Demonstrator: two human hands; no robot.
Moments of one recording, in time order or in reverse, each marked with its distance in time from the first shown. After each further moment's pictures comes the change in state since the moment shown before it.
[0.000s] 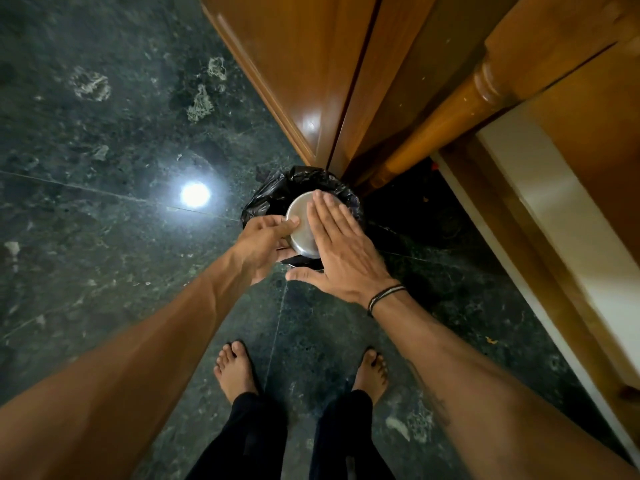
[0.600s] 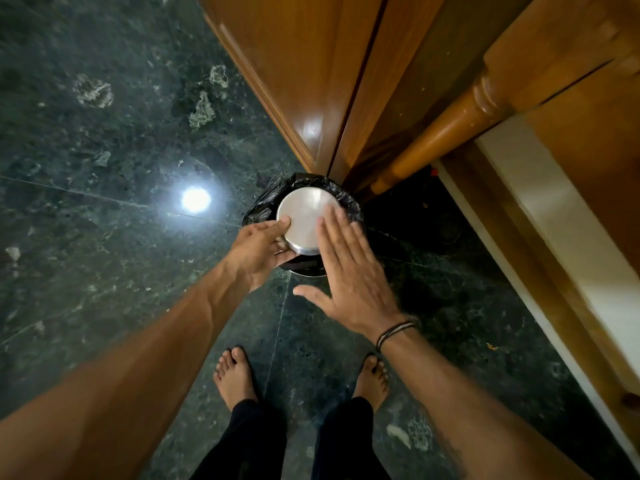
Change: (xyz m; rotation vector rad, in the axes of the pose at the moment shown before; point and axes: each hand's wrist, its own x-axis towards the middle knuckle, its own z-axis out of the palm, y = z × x) left_hand 0.009 -0.002 -0.011 -0.105 0.071 -0.021; right_hand -0.033 -0.004 0.006 -0.019 0.034 0.040
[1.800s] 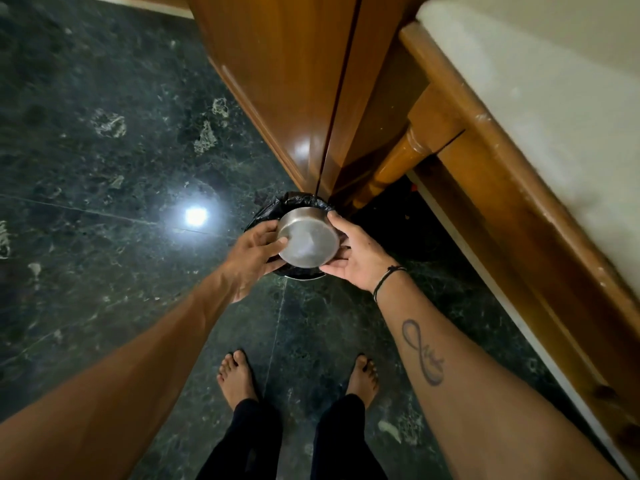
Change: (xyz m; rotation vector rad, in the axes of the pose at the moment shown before) left_hand -0.085 0.038 0.022 0.217 -0.106 0.110; right_hand 0.044 0.013 -0.095 1.825 -0.266 1.237
